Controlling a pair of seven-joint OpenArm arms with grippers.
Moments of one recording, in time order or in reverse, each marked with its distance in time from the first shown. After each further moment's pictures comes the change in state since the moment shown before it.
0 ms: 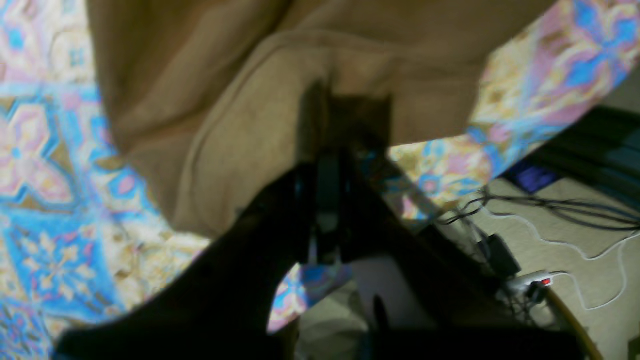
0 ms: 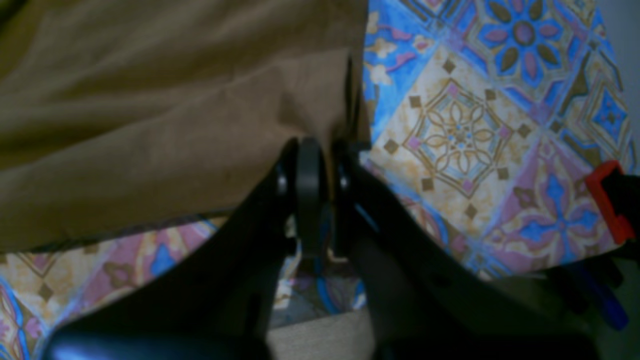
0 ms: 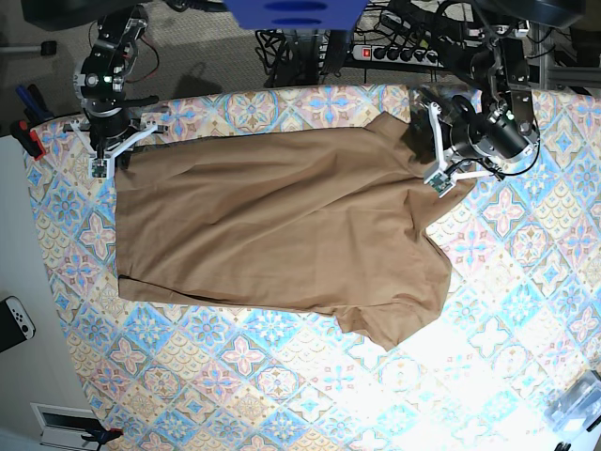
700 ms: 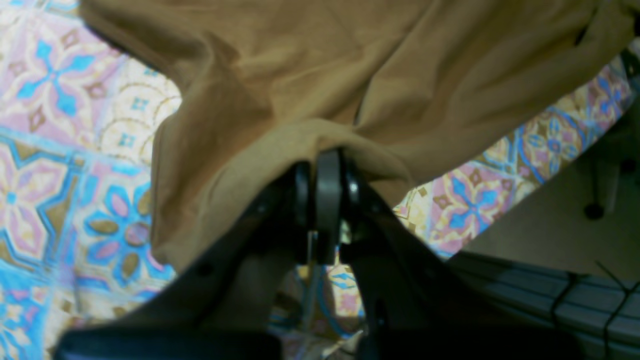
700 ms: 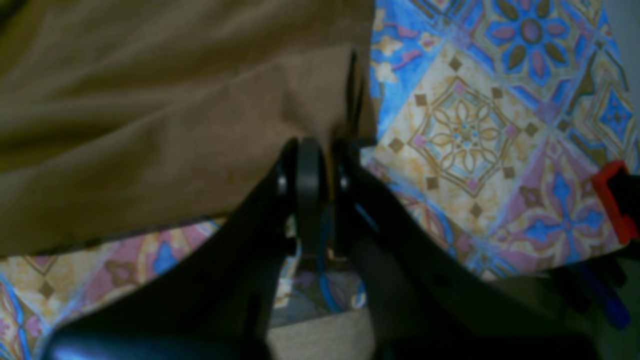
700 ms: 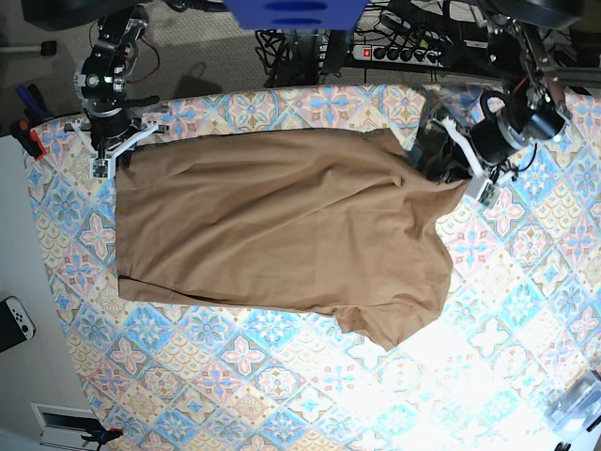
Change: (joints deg) left arm 1.9 3.0 -15.5 -0.1 -20.5 0.4 -13.1; right arm 0.0 0.0 -0.2 -0.2 0.0 -0.2 -0.5
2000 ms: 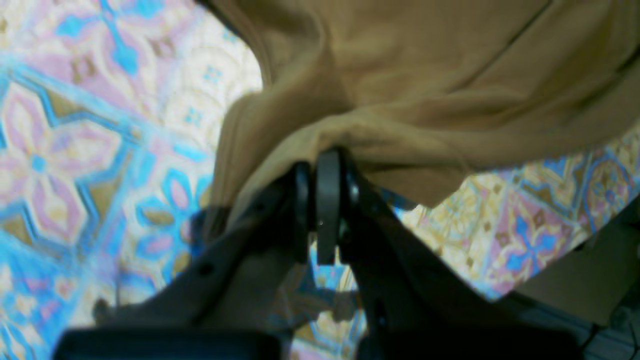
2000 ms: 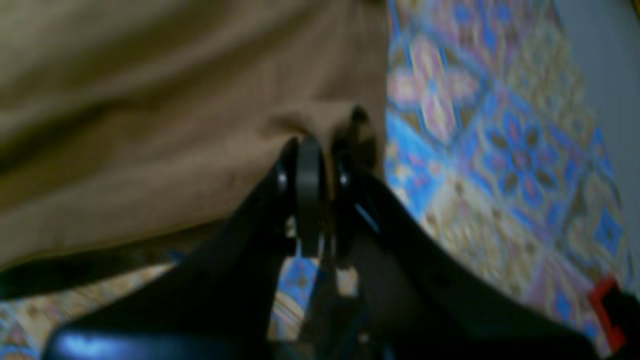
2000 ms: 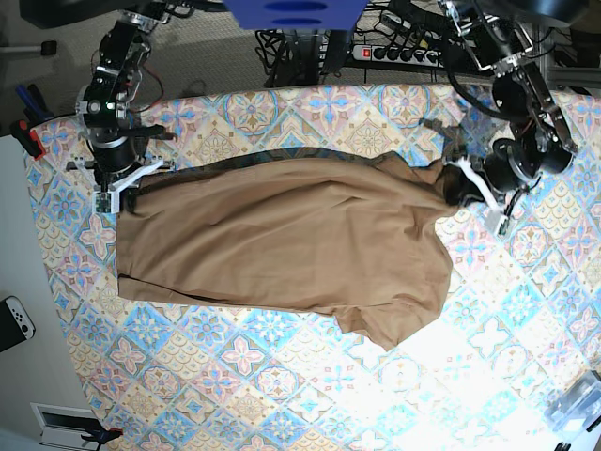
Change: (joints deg) left arm -12.2 1.7 -4.5 -15.2 5.0 1.8 4.7; right arm 7.1 0.4 -2.8 -0.4 0.0 0.5 3.5
